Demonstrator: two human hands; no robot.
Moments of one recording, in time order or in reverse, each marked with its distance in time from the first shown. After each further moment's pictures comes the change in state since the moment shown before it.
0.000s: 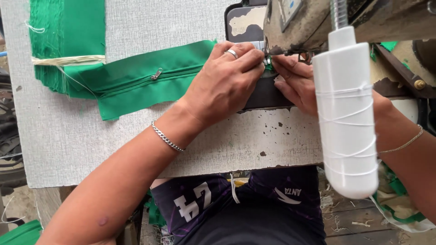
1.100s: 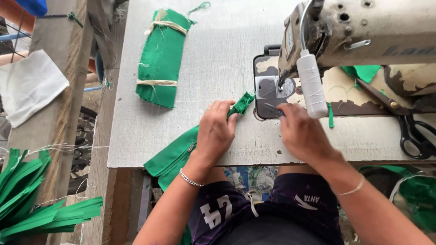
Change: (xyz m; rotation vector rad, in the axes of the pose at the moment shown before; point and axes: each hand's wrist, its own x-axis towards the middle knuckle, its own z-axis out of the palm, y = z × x) left_hand -0.090 0.054 -0.055 -0.109 0.046 -0.710; right_hand 0.051 -0.027 -0.120 1.175 0.312 1.196
